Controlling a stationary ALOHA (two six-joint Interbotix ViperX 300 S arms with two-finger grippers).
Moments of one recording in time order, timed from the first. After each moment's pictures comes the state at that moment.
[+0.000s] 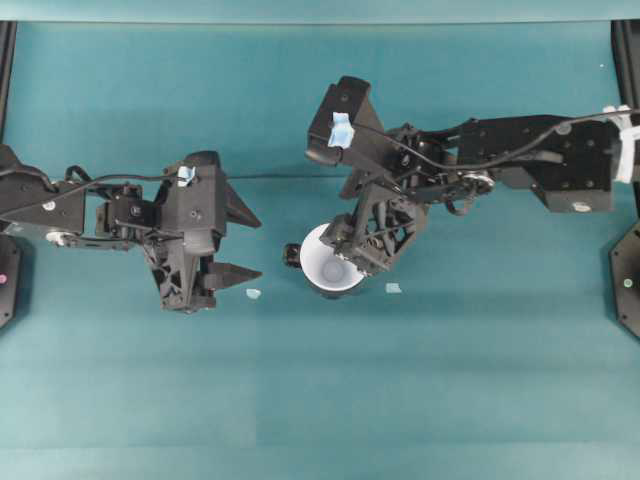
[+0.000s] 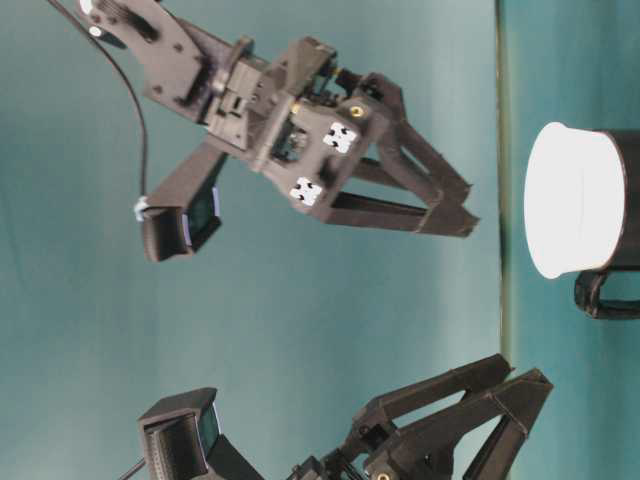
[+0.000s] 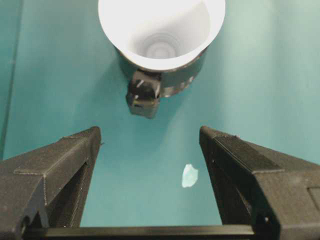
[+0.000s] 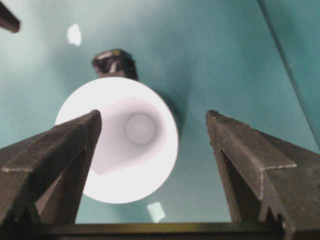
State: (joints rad) left arm 0.05 -0.17 0.81 0.02 0.04 0.02; right arm -0.12 0.00 0.40 0.07 0.61 0.25
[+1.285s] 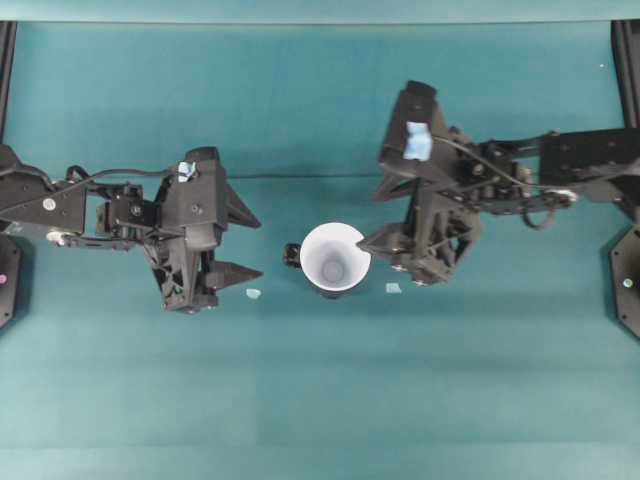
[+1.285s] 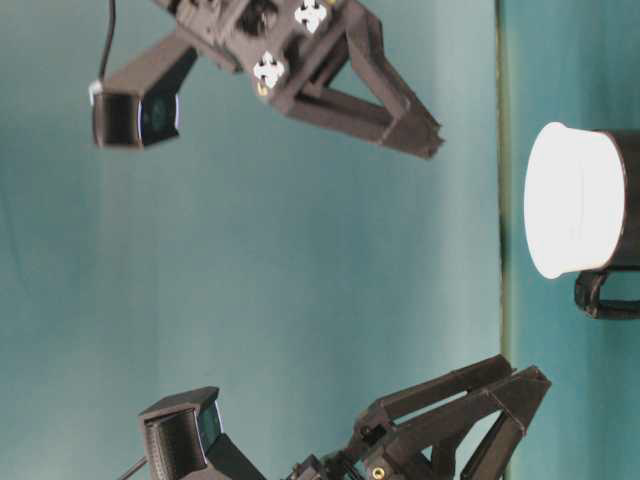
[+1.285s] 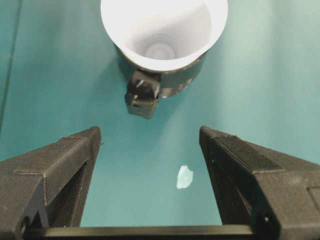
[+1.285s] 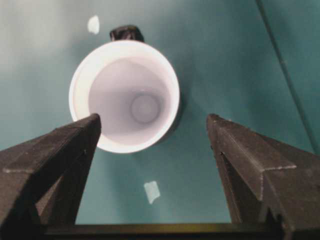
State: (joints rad) left arm 0.05 -0.17 0.81 0.02 0.04 -0.02; right arm -0.11 -0.22 0.64 0.07 0.41 0.20
